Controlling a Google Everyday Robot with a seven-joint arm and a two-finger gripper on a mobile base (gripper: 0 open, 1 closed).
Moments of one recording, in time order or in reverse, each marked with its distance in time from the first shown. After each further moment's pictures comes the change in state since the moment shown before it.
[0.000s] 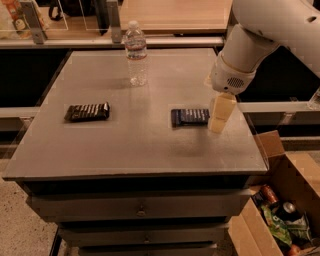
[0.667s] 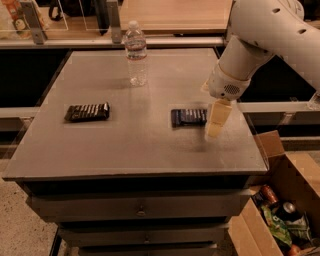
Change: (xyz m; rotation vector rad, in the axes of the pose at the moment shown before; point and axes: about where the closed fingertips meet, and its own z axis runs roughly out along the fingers) arm 0.003 -0.006 0.028 -0.035 -0.040 -0.001
